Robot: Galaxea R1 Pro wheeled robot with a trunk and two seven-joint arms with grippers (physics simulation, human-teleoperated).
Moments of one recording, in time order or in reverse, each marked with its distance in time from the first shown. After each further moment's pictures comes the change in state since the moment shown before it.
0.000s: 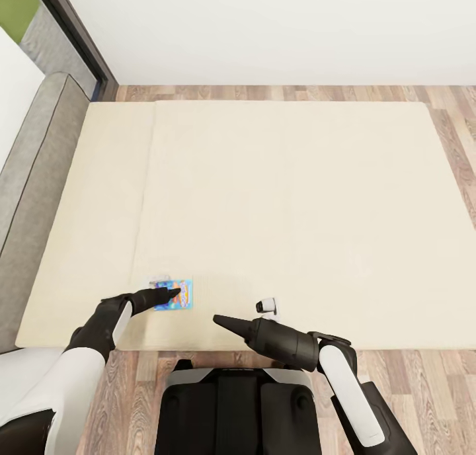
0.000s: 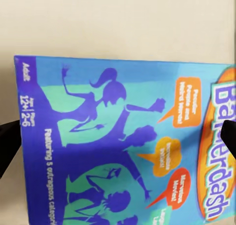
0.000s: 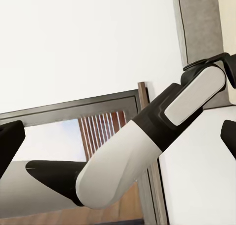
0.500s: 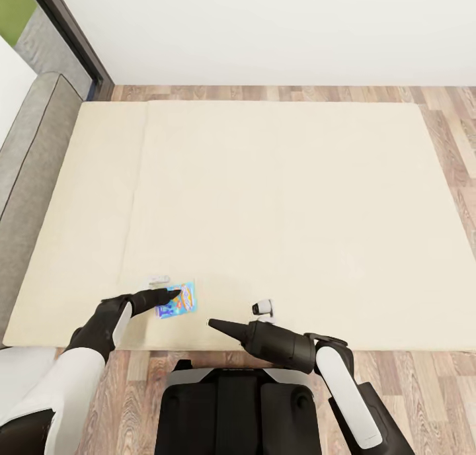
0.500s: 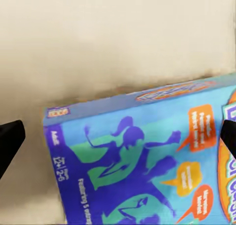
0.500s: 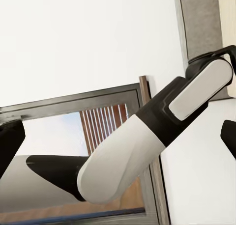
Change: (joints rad) left arm 0.000 0.001 0.000 0.007 -0.014 0.001 0.005; right arm 0.000 0.000 0.025 0.000 0.001 -0.001 -0.001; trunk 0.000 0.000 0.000
